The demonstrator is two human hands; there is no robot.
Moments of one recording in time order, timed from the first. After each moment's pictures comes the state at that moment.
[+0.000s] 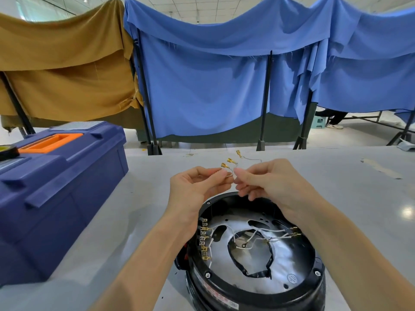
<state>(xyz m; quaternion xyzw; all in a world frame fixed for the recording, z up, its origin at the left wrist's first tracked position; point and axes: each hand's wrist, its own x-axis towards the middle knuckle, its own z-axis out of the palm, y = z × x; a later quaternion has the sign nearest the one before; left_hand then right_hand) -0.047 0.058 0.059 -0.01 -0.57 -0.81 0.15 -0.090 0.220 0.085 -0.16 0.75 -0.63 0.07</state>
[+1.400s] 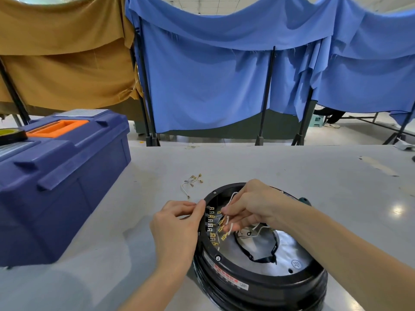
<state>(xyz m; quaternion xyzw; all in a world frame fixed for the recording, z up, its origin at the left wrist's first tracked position) -0.005 0.046 -0.007 0.19 -0.72 -0.57 0.35 -0.082 0.186 0.054 -0.10 0.77 -0.55 0.30</state>
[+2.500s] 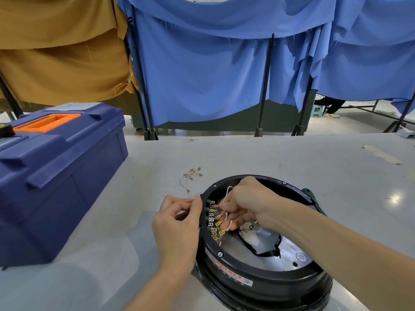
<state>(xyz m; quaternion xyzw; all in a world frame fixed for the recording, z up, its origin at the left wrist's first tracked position) -0.009 0.048 -0.021 0.17 -0.68 -0.61 0.37 -0.084 0.169 0.036 -0.05 0.78 -0.56 0.27</state>
